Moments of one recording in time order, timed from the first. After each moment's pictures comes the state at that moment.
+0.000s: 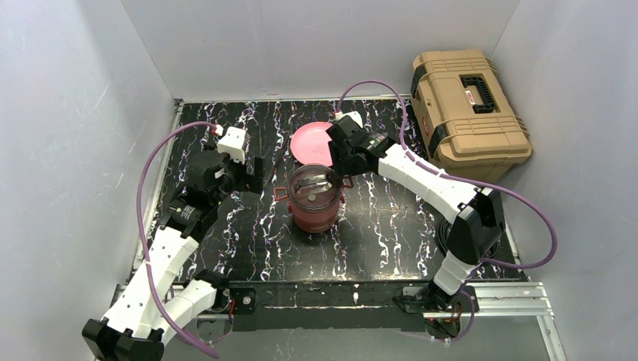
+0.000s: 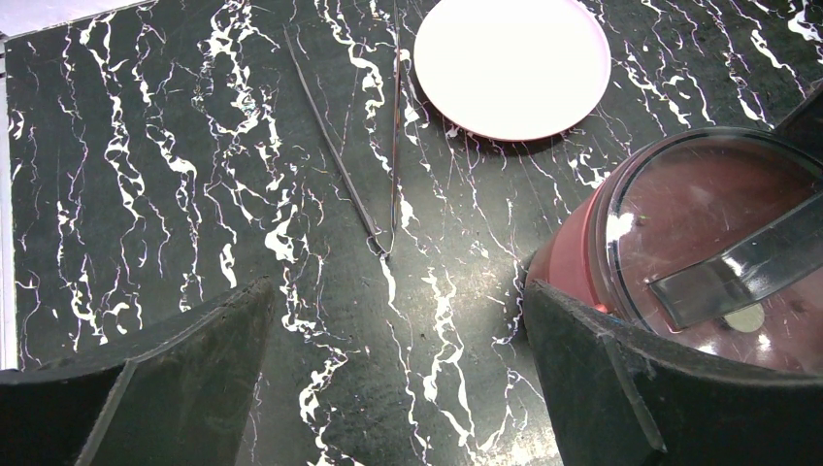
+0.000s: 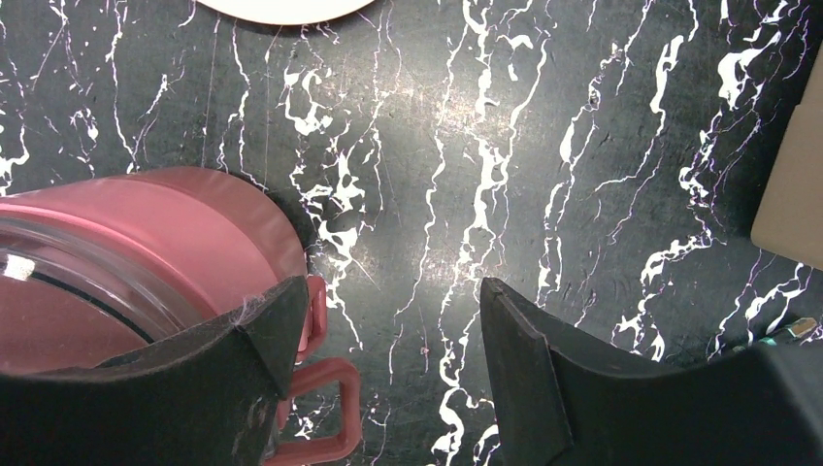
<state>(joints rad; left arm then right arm) -0.37 0.85 0.91 -0.45 -0.08 0.01 0.80 1.69 1.57 -0.90 0.38 0.42</state>
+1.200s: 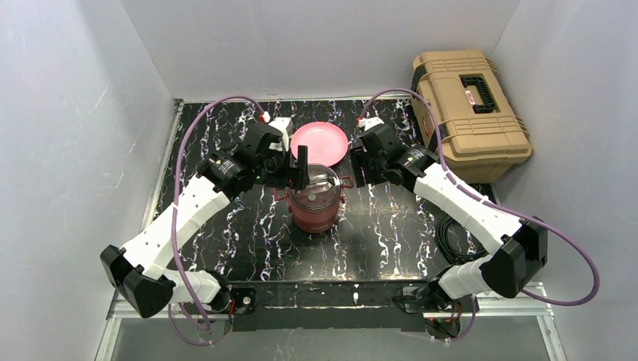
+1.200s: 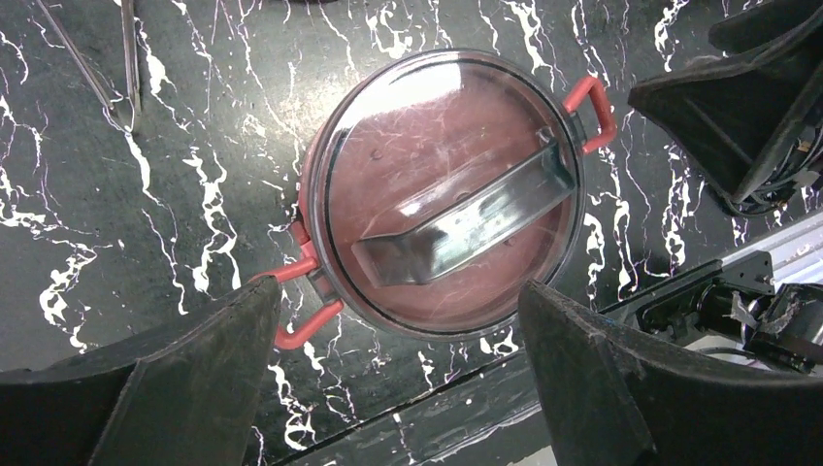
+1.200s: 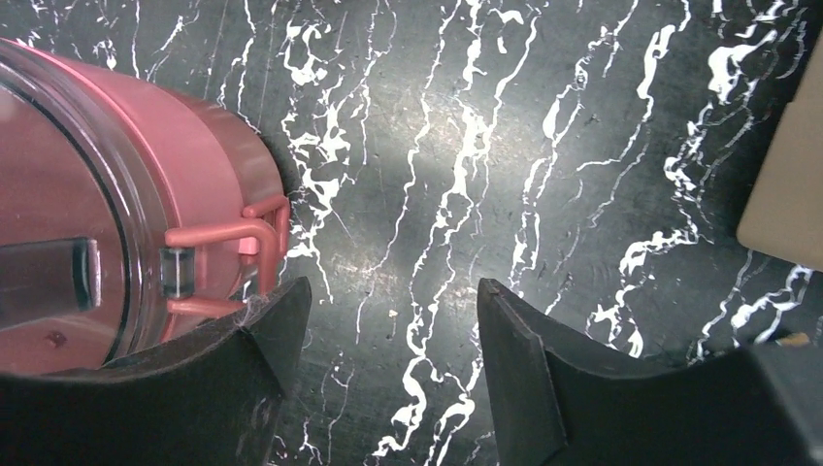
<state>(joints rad) -0.68 1.26 1.36 -0.89 -0.04 -0.44 0.73 1.40 1.31 -0.80 0.26 0.29</state>
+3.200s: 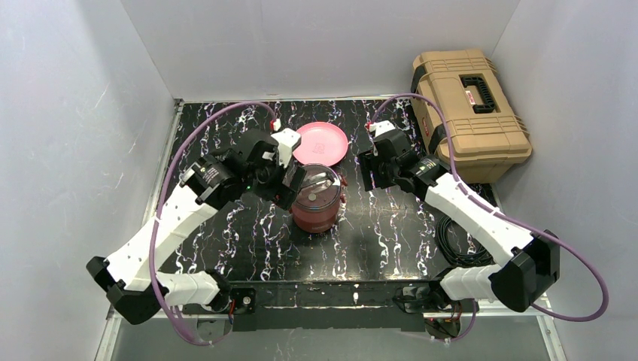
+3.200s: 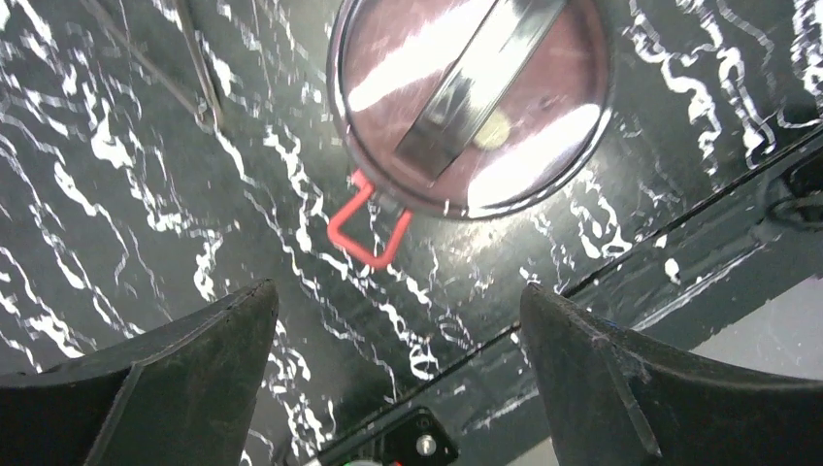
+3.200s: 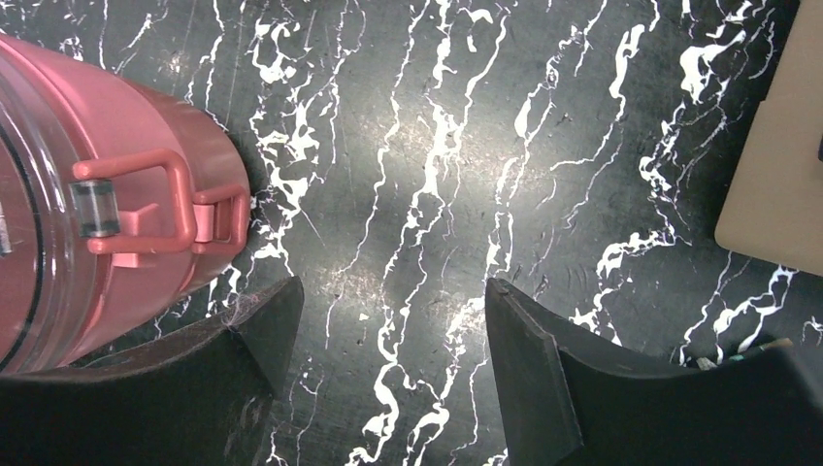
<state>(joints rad) -0.76 1.22 1.48 -1.10 -0.09 -0.11 0.66 1.29 1.17 -0.70 0.21 0.23</state>
